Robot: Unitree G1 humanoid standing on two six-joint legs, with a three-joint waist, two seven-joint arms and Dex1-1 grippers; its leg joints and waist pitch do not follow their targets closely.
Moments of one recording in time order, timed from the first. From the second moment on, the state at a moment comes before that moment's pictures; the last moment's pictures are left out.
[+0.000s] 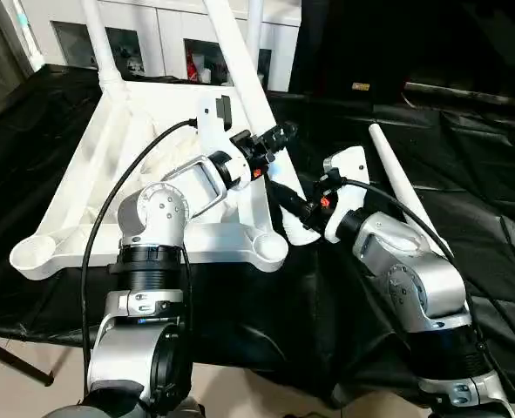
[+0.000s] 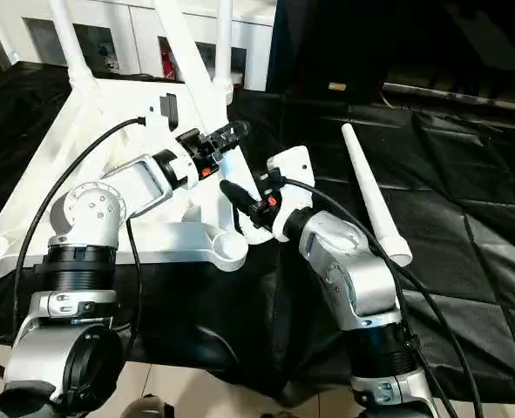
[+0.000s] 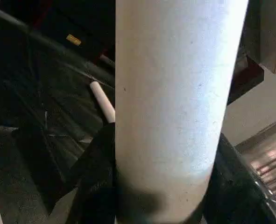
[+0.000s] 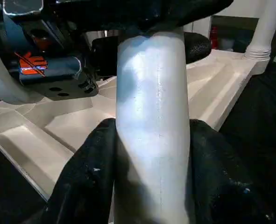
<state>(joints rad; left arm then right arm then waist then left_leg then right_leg) -0.83 -0.03 0.28 0.32 -0.63 0.85 -0.28 -0.45 -0.14 0.07 0.00 0.27 0.51 0.51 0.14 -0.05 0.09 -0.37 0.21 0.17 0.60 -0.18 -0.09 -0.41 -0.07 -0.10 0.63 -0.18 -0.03</state>
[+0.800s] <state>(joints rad) -0.83 0.17 0.09 0.19 -0.73 1.00 -0.71 -0.56 -0.43 -0.05 -0.02 0.73 1.15 0.87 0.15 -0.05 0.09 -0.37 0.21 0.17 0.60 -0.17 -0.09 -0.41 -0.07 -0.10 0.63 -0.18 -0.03</state>
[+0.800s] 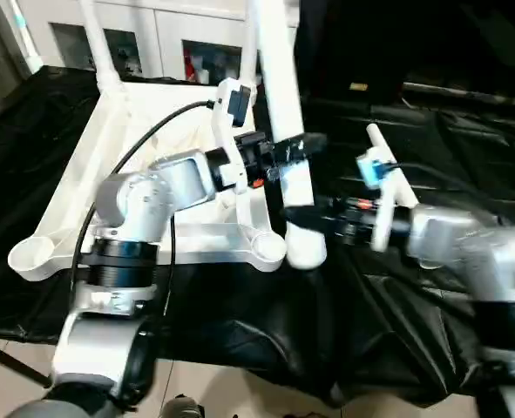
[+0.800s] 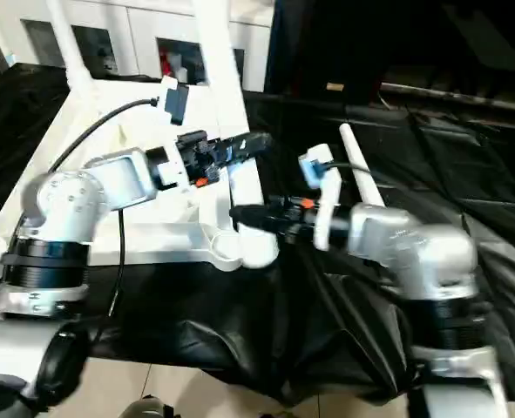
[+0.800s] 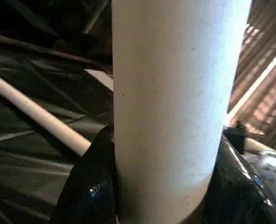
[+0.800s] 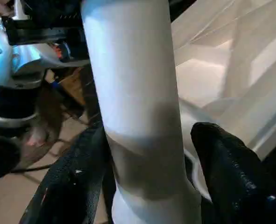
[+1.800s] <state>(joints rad) -0.86 0.13 0.09 0.18 -0.61 0.89 -0.51 -0.57 -0.30 0.01 -0.04 0.57 0.99 0.59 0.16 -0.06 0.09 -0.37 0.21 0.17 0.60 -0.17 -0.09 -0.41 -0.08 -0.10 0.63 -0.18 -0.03</state>
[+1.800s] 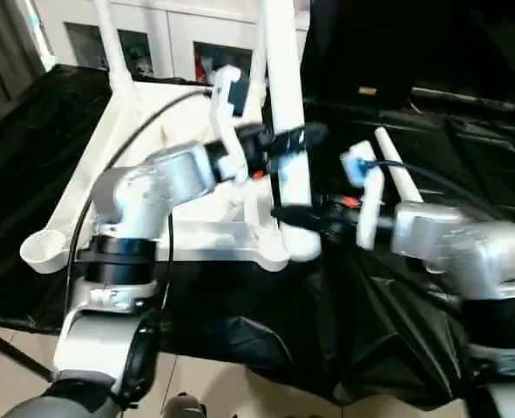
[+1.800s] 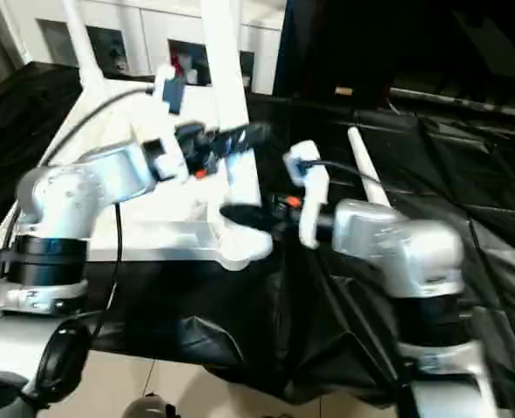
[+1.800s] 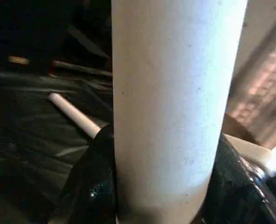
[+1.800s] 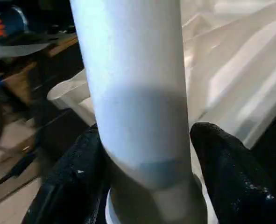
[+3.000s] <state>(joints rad) -0.80 0.22 0.07 0.01 -0.77 0.96 -0.79 -0.46 -0.49 0.05 -0.10 0.68 0.87 1.04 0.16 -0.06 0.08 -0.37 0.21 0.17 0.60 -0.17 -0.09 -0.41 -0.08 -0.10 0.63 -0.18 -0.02</state>
